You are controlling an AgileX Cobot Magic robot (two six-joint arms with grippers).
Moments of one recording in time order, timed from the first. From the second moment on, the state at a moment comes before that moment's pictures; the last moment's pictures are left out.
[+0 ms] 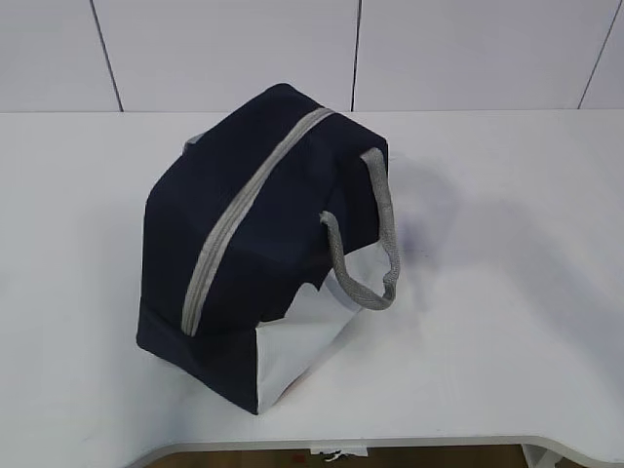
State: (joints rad) left arm -0.49 0.75 -1.15 -0.08 1.27 0.04; right arm 0.25 0.97 -1.25 0.21 1.26 -0.18
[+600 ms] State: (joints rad) left arm -0.49 0.31 -0.87 -0.08 1.27 0.04; right arm 0.25 0.52 -0.86 0.21 1.23 -0.19
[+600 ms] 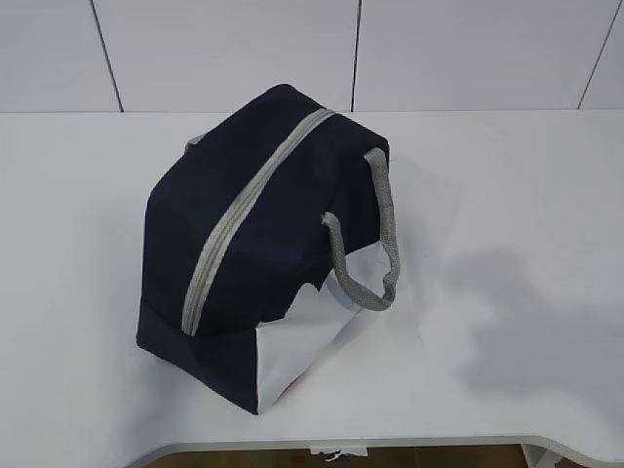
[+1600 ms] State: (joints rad) left arm -0.49 0.01 -0.53 -0.01 1.12 0.04; right arm 0.25 -0.02 -0.50 0.07 1.14 -0.08
